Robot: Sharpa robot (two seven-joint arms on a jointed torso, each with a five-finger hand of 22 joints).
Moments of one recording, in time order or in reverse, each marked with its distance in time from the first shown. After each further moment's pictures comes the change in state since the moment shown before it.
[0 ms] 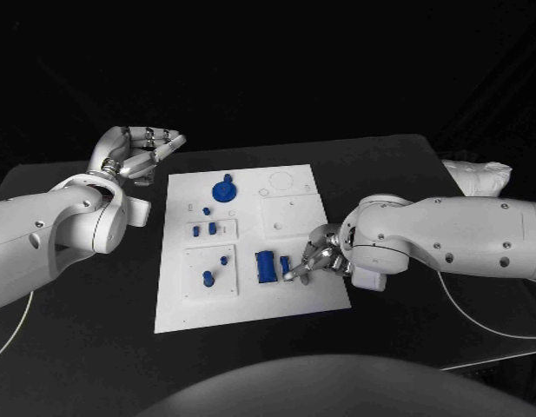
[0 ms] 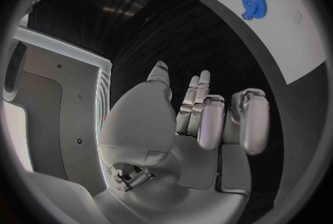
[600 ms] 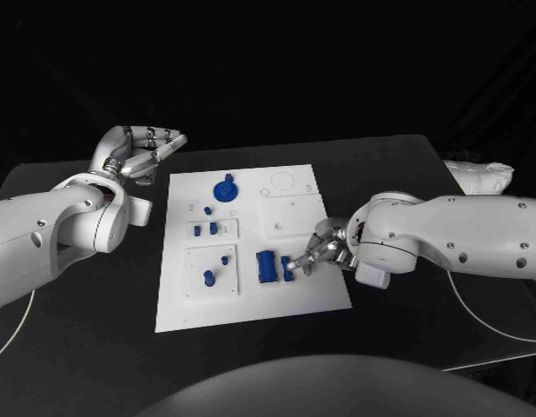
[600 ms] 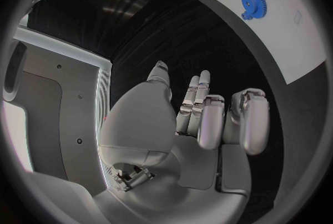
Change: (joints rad) left arm 0.000 0.000 0.000 -0.001 0.000 0.000 0.000; left_hand 0.000 0.000 0.000 0.000 0.000 0.000 0.000 0.000 0.000 0.000 0.000 0.000 0.000 0.000 0.000 0.000 0.000 0.000 0.000 0.000 0.000 0.000; right arm 0.032 -0.050 -0.001 0.042 0.001 -0.112 0.041; right_hand 0.006 0.005 -0.008 0.003 0.000 0.000 0.000 0.000 0.011 0.000 0.000 0.000 0.000 0.000 0.000 0.000 0.000 0.000 -0.002 -0.002 0.000 0.000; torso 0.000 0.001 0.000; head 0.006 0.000
